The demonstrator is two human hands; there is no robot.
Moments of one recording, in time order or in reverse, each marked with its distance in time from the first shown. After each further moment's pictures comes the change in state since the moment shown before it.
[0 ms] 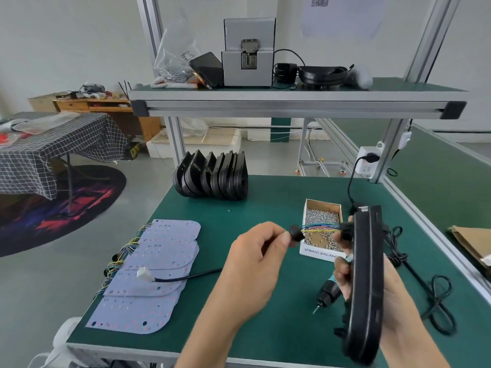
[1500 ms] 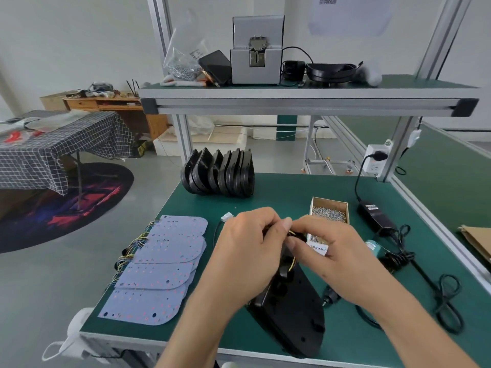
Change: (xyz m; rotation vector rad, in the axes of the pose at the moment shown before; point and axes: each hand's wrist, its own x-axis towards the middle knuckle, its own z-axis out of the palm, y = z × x) left_hand 0.003 0.025 -0.024 0.283 0.061 0.058; right_hand 0.025 0.000 0.034 -1.434 -0.507 -0.344
